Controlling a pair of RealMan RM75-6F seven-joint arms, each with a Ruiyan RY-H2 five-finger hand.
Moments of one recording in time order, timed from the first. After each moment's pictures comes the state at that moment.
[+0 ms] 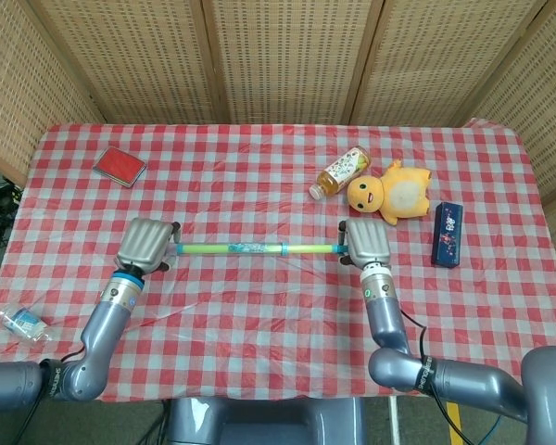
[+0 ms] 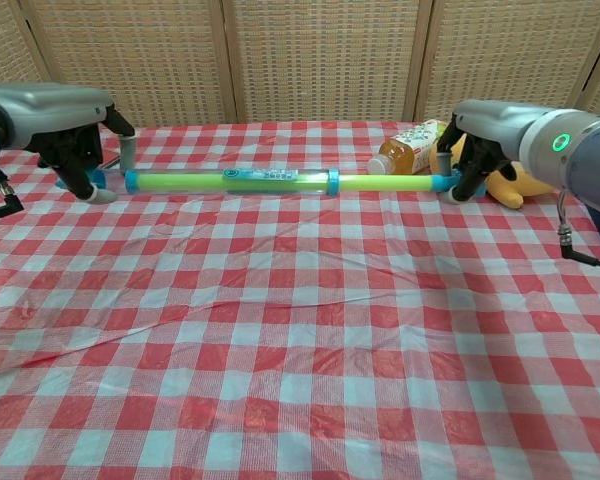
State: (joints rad) left arm -0.88 -1.34 -0.12 -1.80 0.64 1.18 0.73; right arm 0.86 -1.60 0.32 -1.56 -0.53 1.21 -0.72
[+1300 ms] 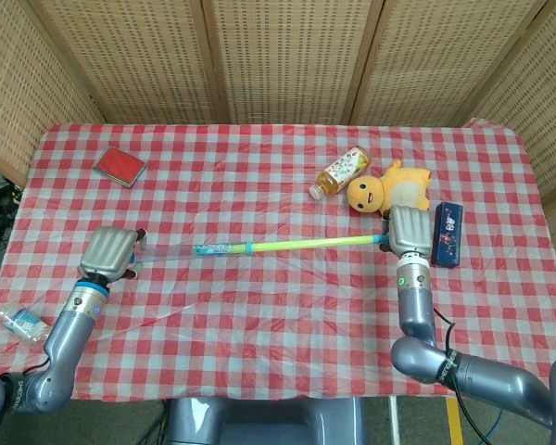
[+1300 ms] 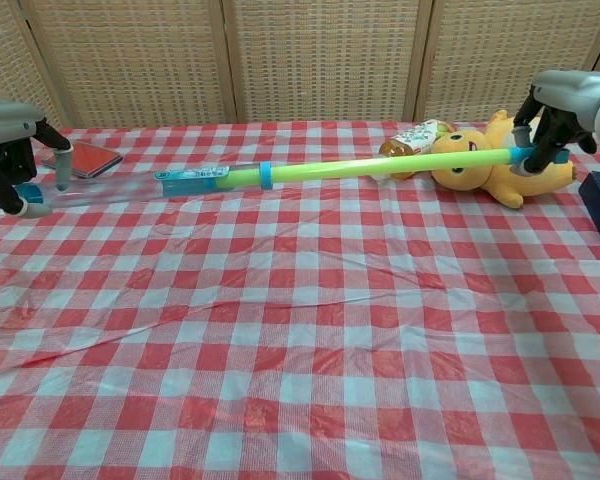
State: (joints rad) left arm -0.76 -1.25 -0.07 -1.77 0.76 1.14 0.66; right arm 0.81 -1.52 0.35 -1.53 -0.49 1.25 -0.73
